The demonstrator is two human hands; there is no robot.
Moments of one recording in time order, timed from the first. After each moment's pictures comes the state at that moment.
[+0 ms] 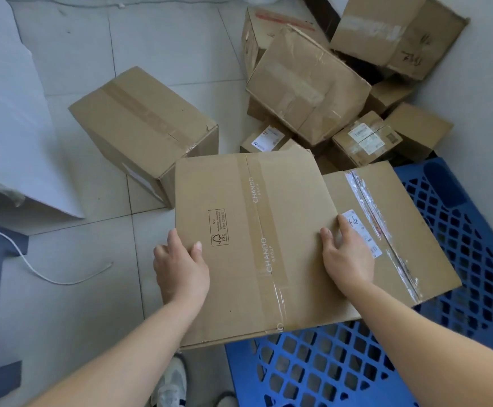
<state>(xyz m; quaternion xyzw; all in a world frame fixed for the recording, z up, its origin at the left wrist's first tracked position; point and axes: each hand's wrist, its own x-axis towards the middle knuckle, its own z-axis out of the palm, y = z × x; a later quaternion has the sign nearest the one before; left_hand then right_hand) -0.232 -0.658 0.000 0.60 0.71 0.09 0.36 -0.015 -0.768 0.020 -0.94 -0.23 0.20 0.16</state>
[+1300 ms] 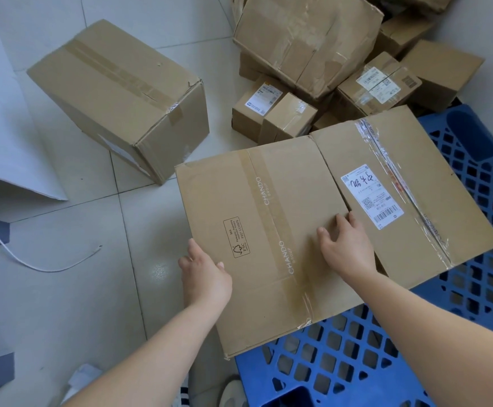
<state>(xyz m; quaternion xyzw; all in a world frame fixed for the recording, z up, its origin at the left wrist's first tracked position) -0.210 -0.719 -0.079 0.60 0.68 -0.05 0.42 -0.008 -0.809 -0.078 -0.93 -0.26 0.23 0.10</state>
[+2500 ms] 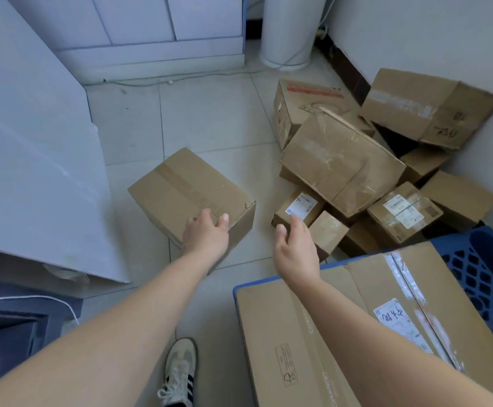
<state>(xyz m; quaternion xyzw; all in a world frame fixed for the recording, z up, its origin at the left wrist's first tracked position) -0.182 -0.442 0.105 0.64 0.66 0.07 0.39 -0.064 -0.538 0.094 -0.86 -0.31 0.26 0.30</state>
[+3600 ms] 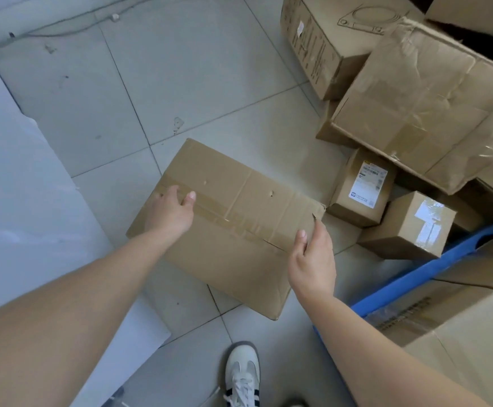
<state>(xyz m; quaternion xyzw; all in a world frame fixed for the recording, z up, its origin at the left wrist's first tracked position) -0.224 -0.110 -0.072 0.71 0.61 -0.08 0.35 -0.115 -0.315 -0.073 -0.92 -0.10 0.24 0.30</state>
